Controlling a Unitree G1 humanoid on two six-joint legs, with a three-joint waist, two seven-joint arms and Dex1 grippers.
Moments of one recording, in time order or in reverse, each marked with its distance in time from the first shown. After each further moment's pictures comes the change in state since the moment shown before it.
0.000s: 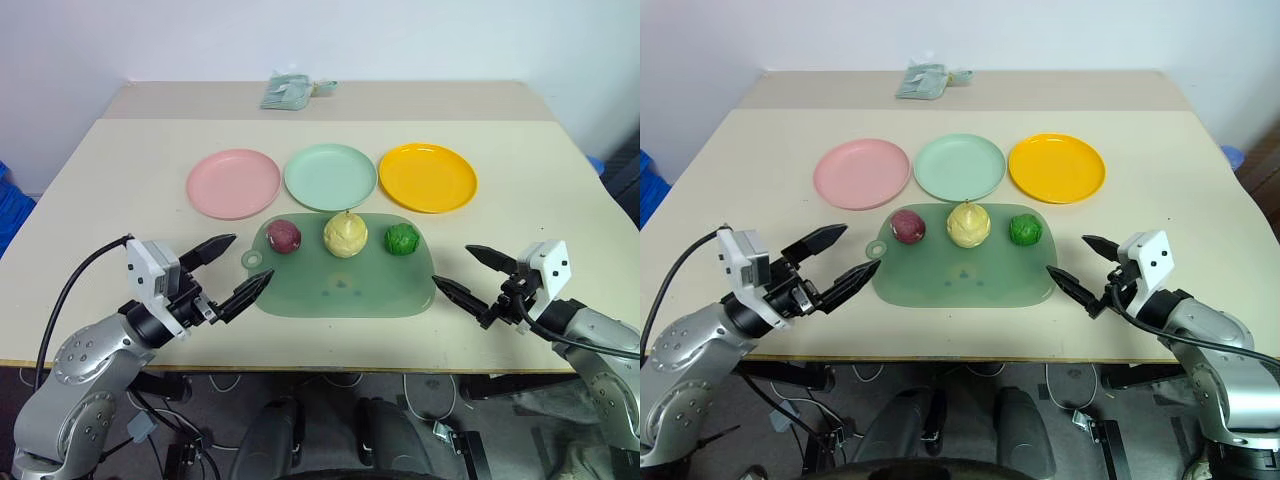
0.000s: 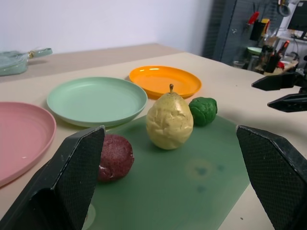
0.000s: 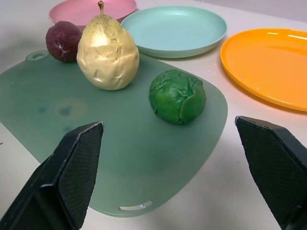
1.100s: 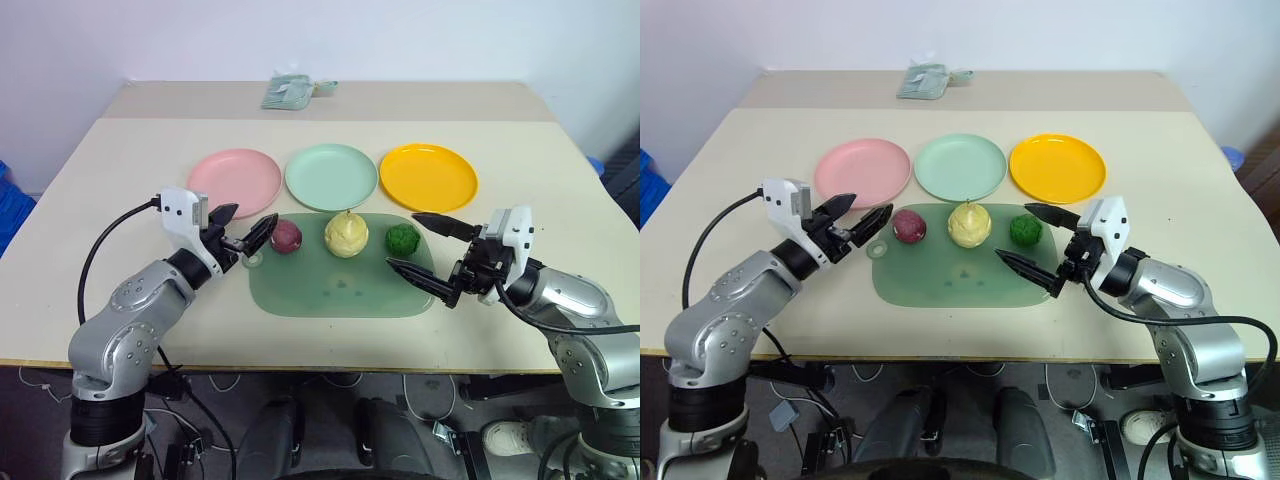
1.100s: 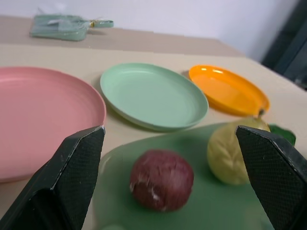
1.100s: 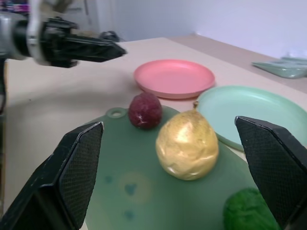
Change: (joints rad) left arm -0.399 -0.162 -0.070 0.208 0.019 0.338 0.383; right arm -0.256 0.018 0.171 -0.001 0.057 -0.044 0.134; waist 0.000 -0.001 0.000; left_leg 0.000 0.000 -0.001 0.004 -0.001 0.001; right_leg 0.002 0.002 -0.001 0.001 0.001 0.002
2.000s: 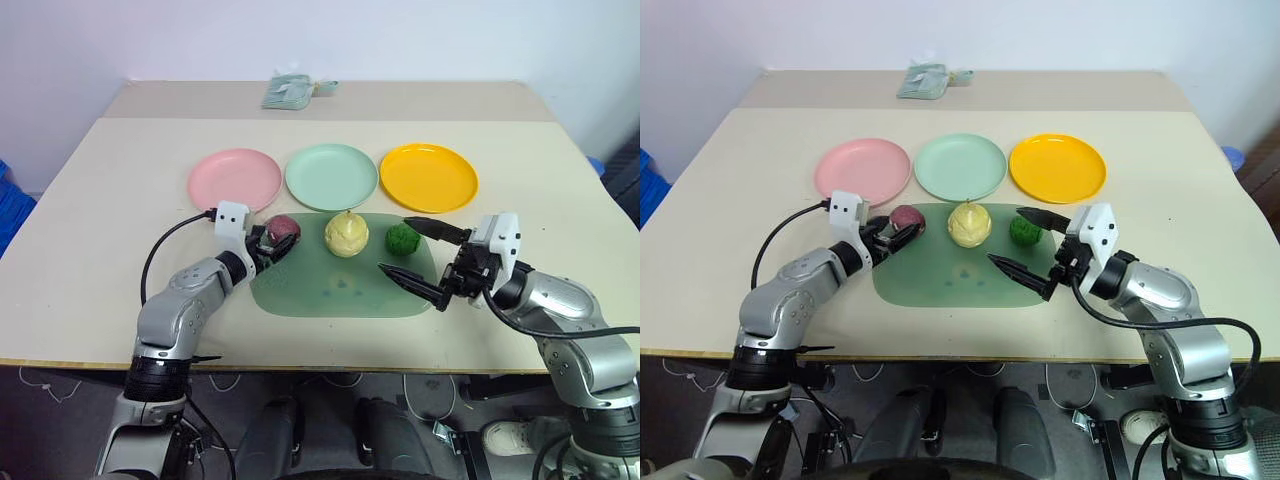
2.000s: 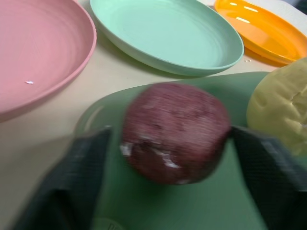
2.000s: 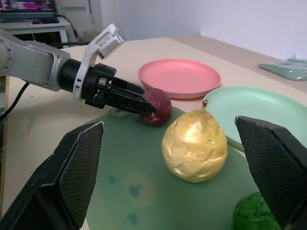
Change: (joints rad) left arm -0.115 -0.106 -0.159 0.319 0.240 -0.051 -0.063; right arm 0.017 0.021 0.031 -0.005 -0.037 -0.050 -0.032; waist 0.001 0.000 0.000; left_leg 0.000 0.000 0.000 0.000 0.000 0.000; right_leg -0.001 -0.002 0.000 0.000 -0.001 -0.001
